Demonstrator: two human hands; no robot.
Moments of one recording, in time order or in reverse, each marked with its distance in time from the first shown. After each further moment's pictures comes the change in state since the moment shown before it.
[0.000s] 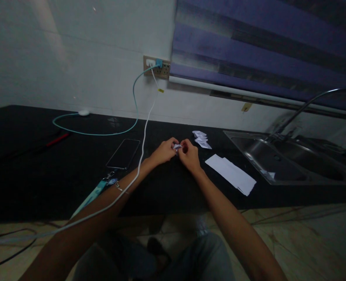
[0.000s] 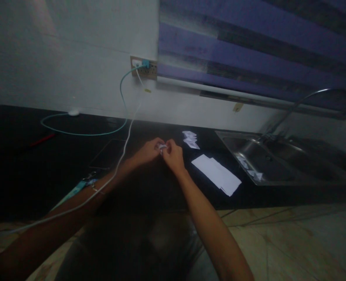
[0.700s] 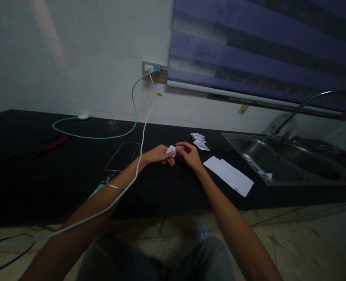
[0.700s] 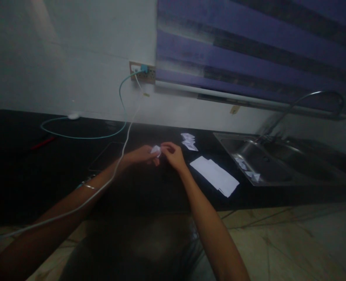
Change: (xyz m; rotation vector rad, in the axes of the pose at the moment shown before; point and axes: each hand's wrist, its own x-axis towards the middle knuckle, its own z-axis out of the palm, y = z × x) left_hand -0.005 -0.002 -0.026 -0.199 -0.447 0.001; right_hand 0.008 0.004 -0.009 0.682 -0.210 0.169
